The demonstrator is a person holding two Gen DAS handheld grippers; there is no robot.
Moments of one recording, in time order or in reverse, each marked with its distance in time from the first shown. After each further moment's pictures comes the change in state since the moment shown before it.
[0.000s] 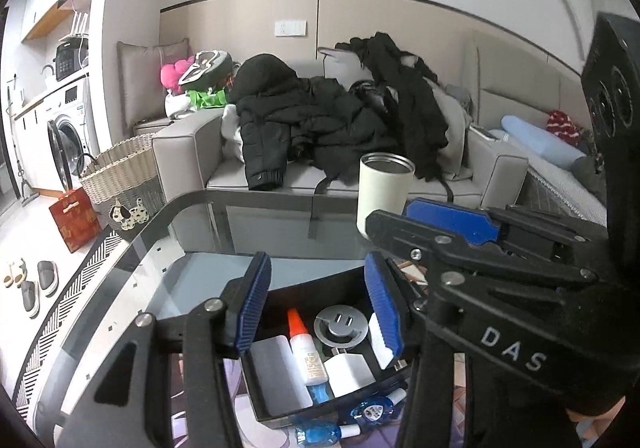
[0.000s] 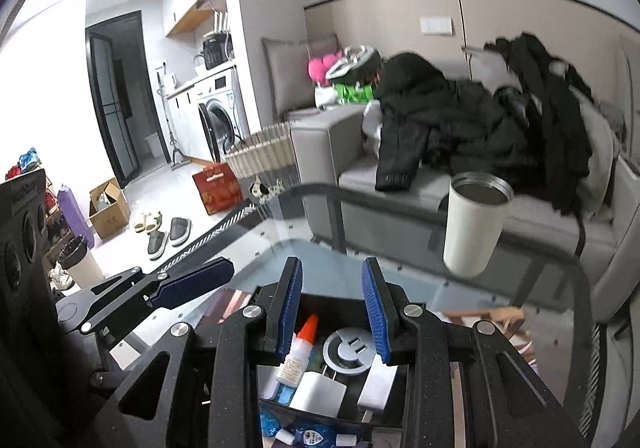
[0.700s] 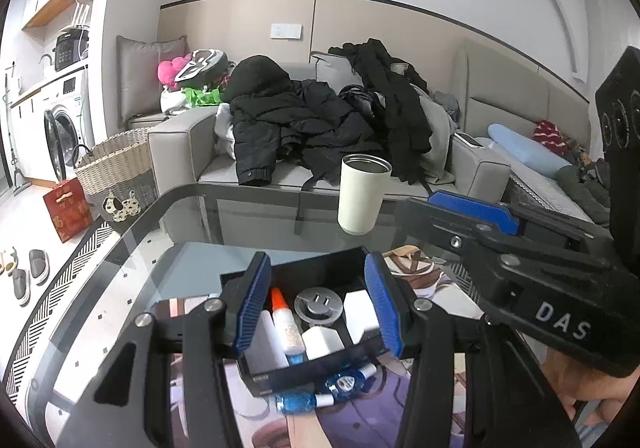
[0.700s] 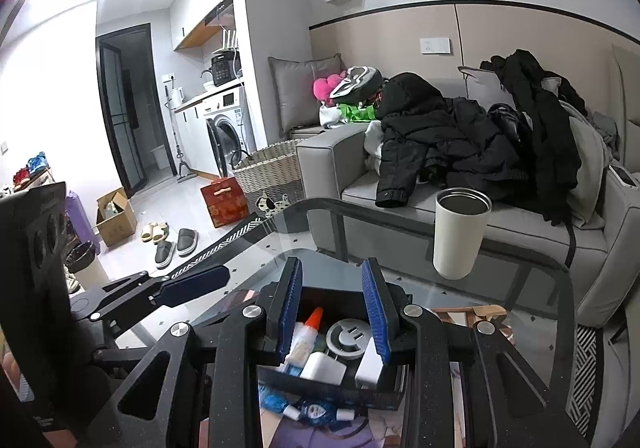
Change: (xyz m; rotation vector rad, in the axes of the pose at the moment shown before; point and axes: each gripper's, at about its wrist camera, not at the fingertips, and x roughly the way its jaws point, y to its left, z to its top) left arm -0.040 -0.013 -0.010 -0.034 0.001 -0.038; right arm -0.064 -0.001 -0.007 -0.002 -0.053 0.018
